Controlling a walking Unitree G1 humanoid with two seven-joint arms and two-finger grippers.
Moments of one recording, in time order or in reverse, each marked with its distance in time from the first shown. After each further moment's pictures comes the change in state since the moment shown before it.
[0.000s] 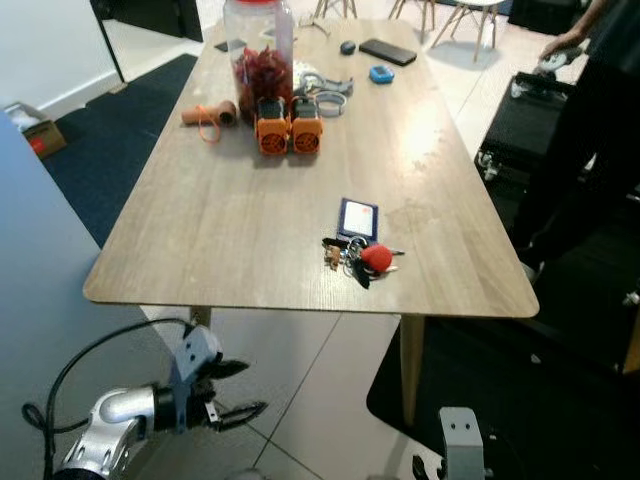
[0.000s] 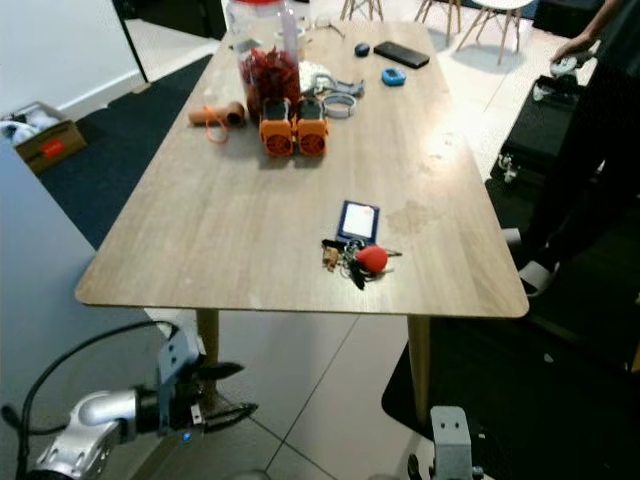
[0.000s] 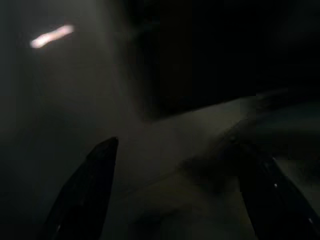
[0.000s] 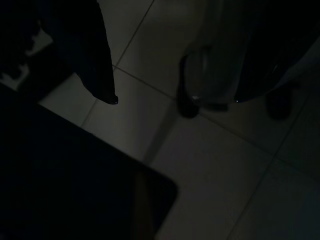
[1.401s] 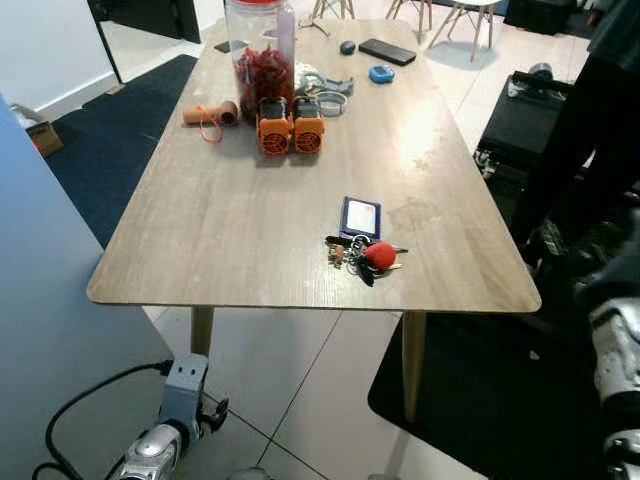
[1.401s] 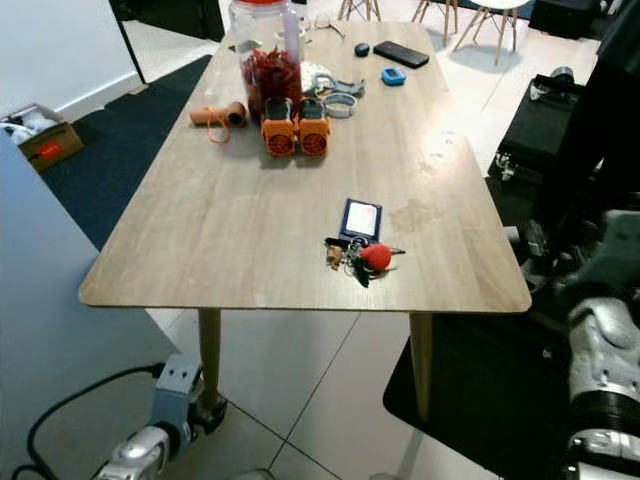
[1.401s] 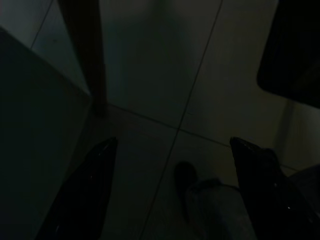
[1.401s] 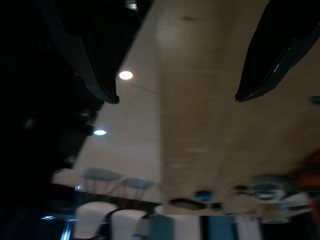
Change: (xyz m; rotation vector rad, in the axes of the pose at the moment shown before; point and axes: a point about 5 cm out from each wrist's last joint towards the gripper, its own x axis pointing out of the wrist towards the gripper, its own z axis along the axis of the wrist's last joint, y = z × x) left arm 0.027 -0.023 -0.049 -0.296 0.179 0.402; right arm -0.064 -0.092 0.291 0.025 -1.015 0.220
